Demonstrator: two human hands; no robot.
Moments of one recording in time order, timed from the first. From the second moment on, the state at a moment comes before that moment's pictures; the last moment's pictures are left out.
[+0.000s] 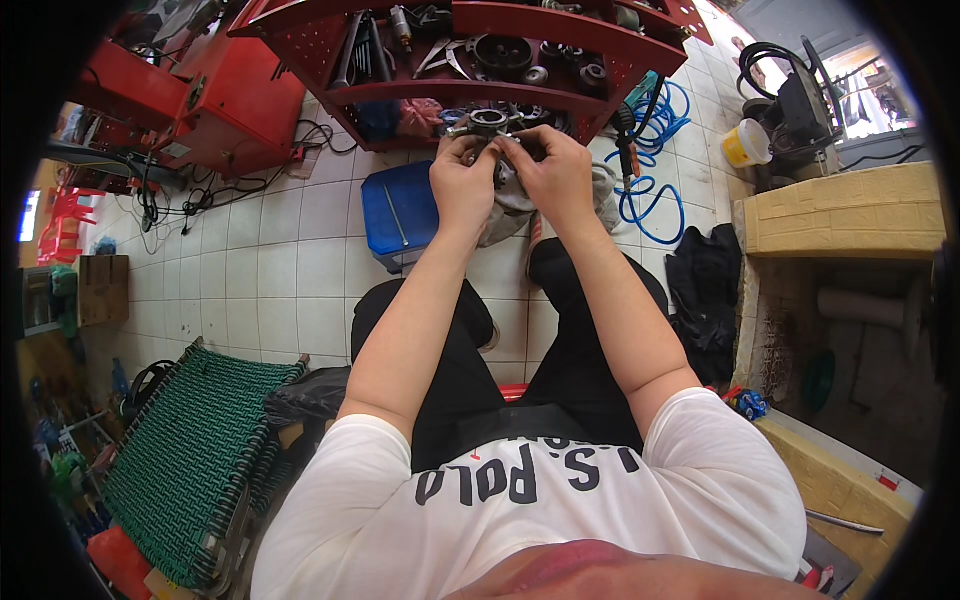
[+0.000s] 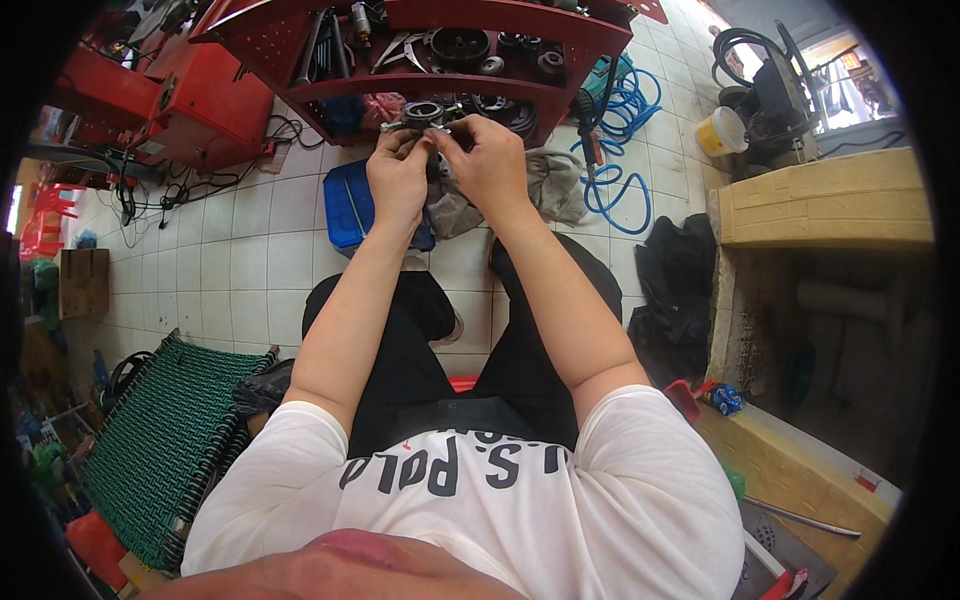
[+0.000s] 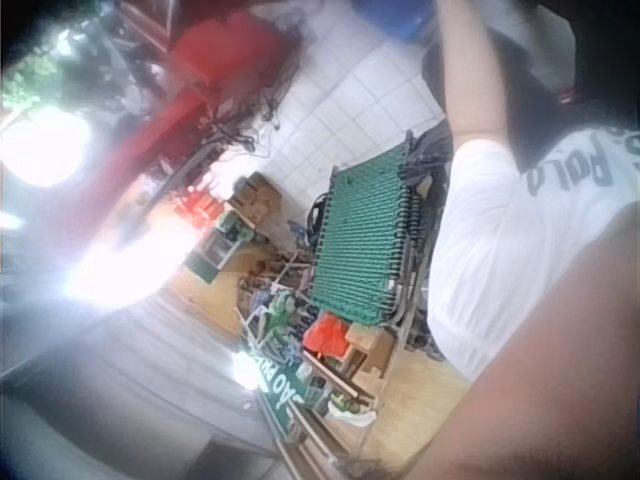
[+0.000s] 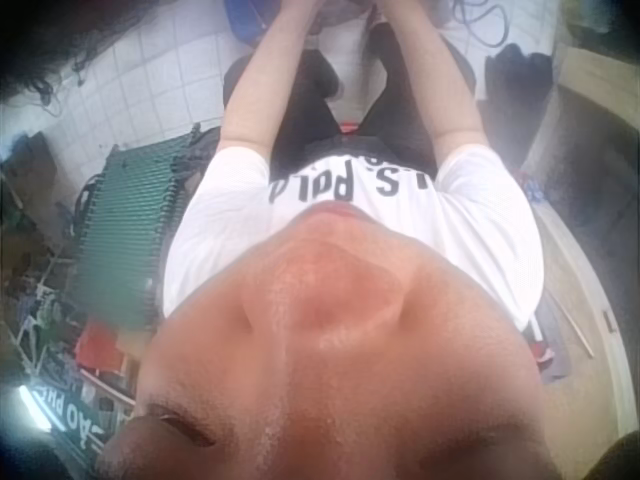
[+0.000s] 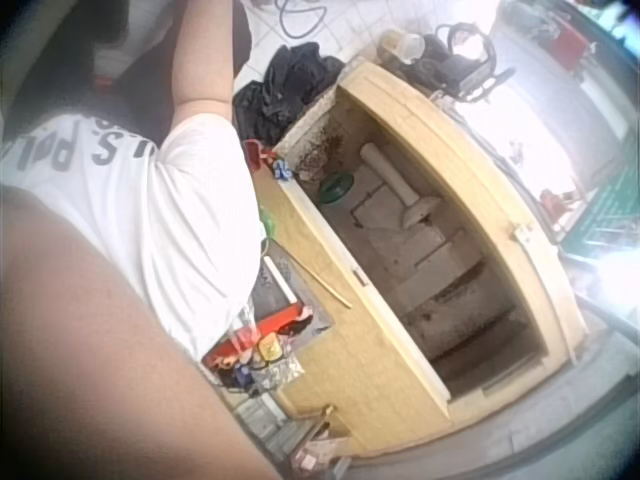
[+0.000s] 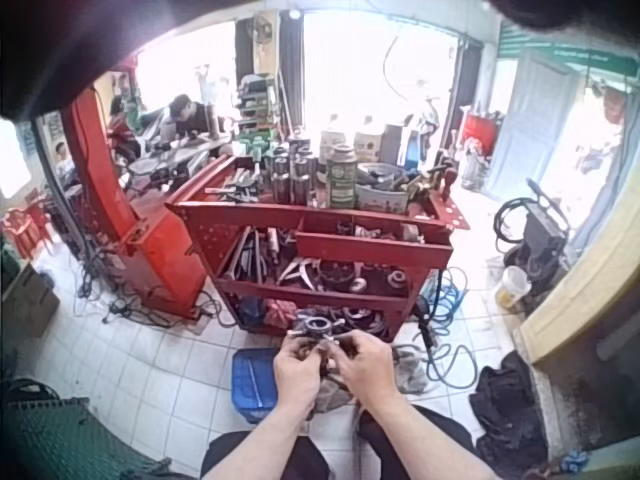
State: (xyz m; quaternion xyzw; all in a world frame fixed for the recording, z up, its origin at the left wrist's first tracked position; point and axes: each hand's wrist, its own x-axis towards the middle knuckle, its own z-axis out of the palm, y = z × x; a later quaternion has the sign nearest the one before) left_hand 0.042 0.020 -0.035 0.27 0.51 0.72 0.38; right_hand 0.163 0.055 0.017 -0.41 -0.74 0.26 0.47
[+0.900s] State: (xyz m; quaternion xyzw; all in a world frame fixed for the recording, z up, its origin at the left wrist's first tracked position) left_hand 0.029 0.012 -0.003 0.48 0.58 0.65 0.10; right_hand 0.155 0.052 0.006 -0.40 -0.46 0.68 0.41
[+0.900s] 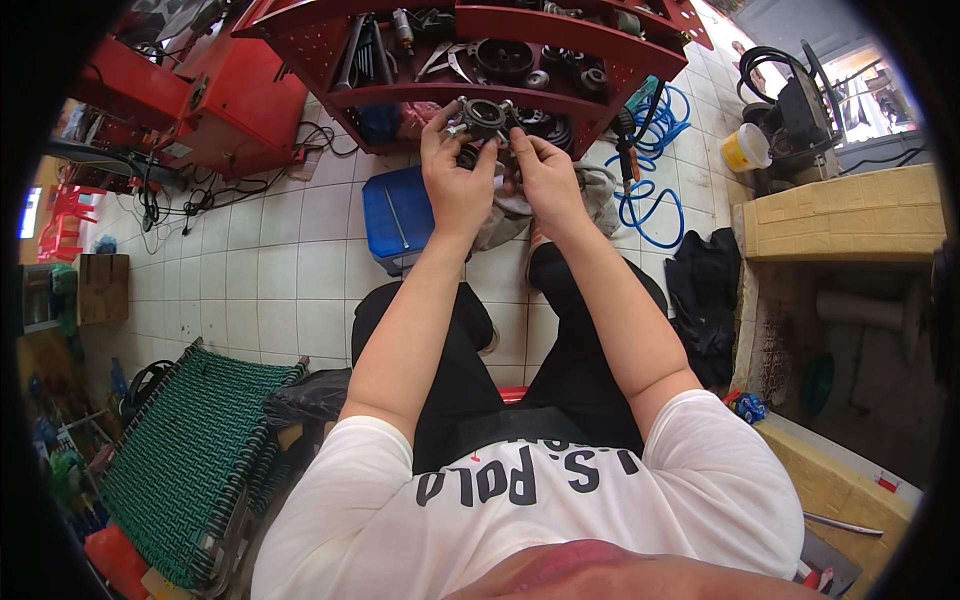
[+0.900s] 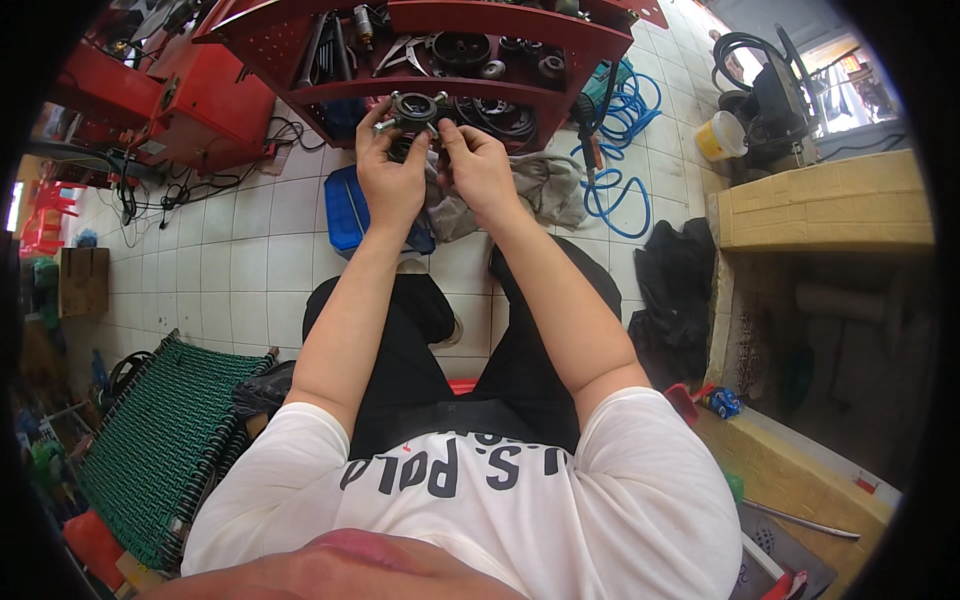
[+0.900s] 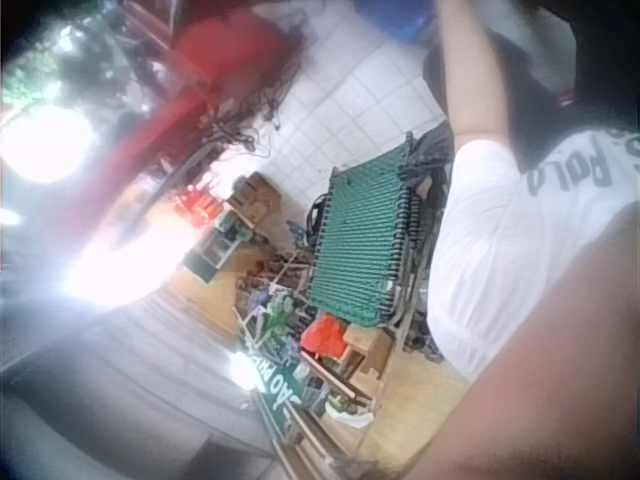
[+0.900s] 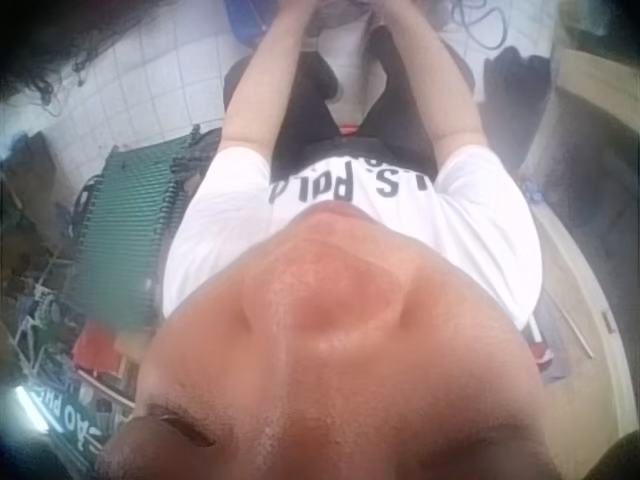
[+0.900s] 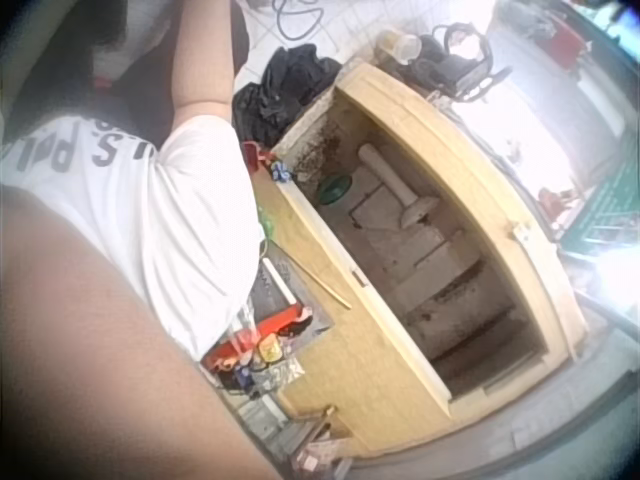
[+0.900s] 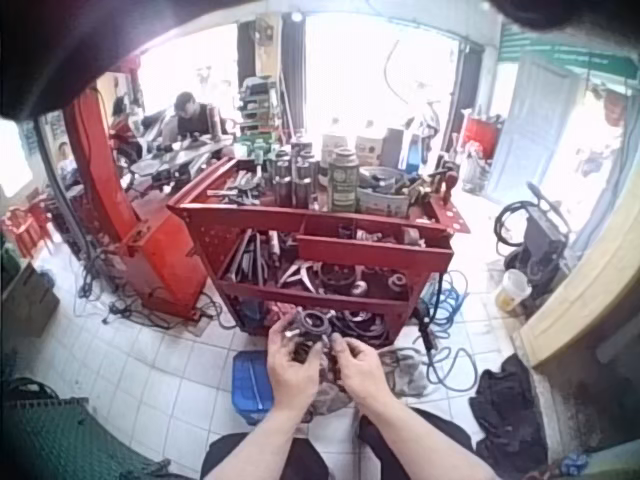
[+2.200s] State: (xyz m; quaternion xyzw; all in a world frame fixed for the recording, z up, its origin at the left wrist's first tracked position) left_hand 0.035 0.019 -0.005 0.47 0.58 0.66 0.12; right_hand 0.168 0.050 0.029 -0.43 -0.66 0.42 0.45
